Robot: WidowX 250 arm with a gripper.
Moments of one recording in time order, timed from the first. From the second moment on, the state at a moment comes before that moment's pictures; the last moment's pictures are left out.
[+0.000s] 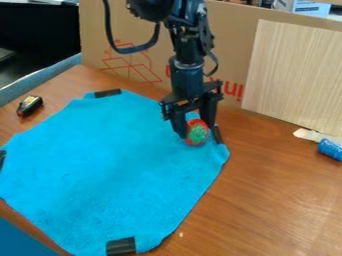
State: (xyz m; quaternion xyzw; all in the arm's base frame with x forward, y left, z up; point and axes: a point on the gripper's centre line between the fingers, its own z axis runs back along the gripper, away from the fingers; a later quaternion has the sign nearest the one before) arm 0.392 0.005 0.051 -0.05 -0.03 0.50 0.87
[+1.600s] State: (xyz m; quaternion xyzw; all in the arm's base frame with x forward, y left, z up) arm 0.308 -0.133 0.061 -0.07 0.00 0.29 0.95
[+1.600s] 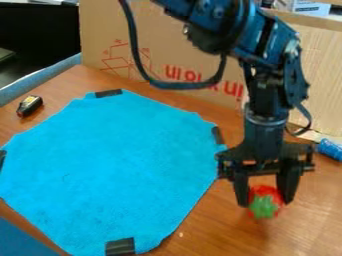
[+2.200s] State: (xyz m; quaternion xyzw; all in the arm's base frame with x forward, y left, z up) arm 0.310 -0.120 0.060 -0.05 0.00 0.32 0.95
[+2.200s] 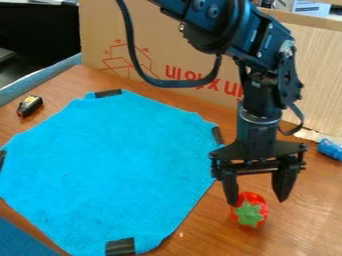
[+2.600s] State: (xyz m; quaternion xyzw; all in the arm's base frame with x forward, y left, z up) arm 0.312 -0.113 0.077 -0.07 0.00 0.32 0.95
